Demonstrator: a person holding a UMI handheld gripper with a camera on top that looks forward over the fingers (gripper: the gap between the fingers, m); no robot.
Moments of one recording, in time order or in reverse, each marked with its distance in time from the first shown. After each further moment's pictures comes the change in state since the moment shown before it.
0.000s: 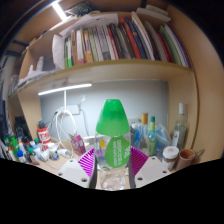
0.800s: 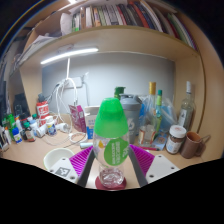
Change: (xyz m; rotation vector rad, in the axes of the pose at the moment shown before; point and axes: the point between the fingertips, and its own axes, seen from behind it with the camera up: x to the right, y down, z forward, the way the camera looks) arm -0.004 0.111 0.012 -0.188 -0.022 -0.068
